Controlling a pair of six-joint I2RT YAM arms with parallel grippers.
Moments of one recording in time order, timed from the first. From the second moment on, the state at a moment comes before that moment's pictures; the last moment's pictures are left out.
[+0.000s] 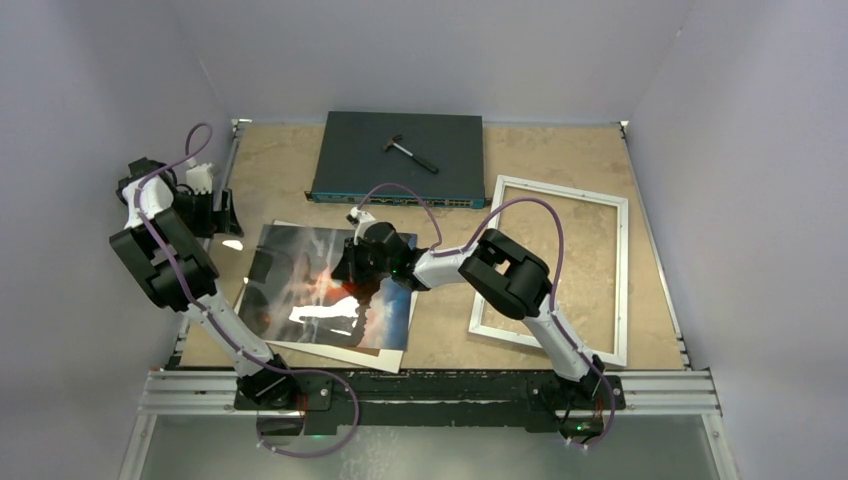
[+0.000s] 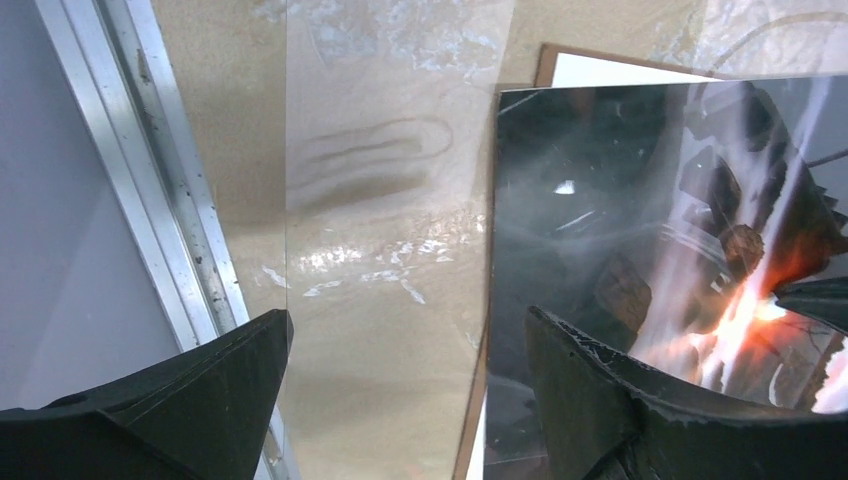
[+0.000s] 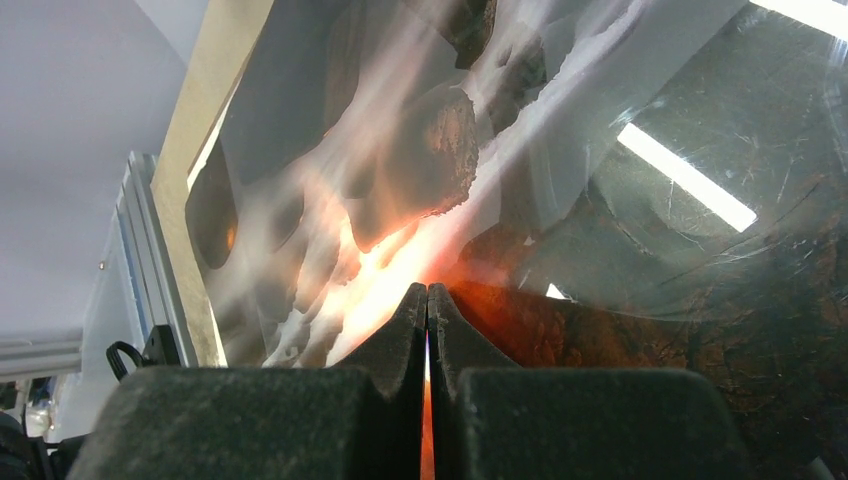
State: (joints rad) left arm 0.62 2.00 1.60 -0.96 0.47 0.59; right arm 0.98 2.29 1.39 0.47 -0.26 0.71
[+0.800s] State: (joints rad) left arm 0.62 1.96 1.63 -1.15 0.60 0.67; right arm 0.98 2.30 1.38 0.48 -0.29 0.73
